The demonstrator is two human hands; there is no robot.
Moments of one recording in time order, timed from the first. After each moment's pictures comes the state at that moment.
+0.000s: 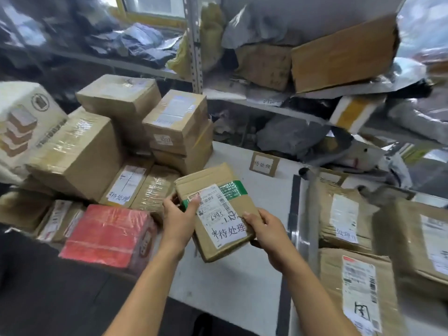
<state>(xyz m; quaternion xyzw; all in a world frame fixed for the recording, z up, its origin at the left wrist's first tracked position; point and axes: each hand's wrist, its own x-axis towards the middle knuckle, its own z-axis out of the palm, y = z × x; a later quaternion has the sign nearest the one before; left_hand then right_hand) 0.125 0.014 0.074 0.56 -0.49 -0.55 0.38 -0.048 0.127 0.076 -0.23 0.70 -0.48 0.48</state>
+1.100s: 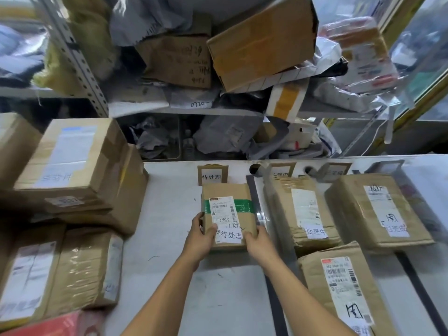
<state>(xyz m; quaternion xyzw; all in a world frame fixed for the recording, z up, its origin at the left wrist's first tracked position) -0.028 -0.043 -0.027 0.46 -0.61 -0.64 0.04 -0.133 0.095 -0.016 -0.05 0.85 -0.38 0.37</state>
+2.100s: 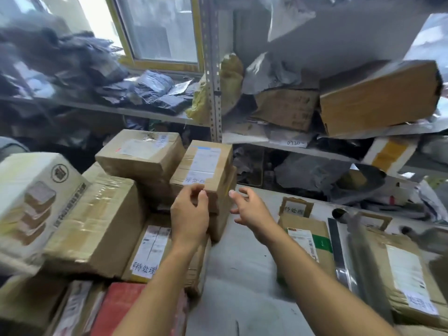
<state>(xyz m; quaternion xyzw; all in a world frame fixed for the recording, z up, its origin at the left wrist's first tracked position) 0.125 -0.162 0.149 0.50 -0.67 -0.35 0.43 -0.019 -0.117 0.125 -0.28 0.69 -0.50 0.44</state>
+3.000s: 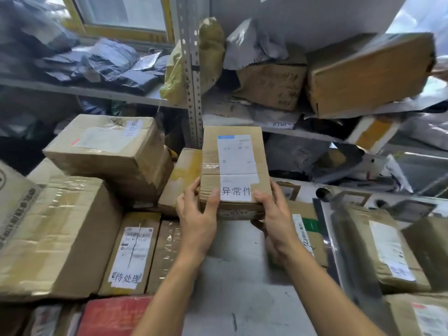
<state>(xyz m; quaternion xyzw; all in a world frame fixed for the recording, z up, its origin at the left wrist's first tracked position) 0.108 -0.160 0.115 0.44 -0.61 -0.56 0.35 -0.026 -0.074 0.110 -0.17 0.60 -0.69 0.37</state>
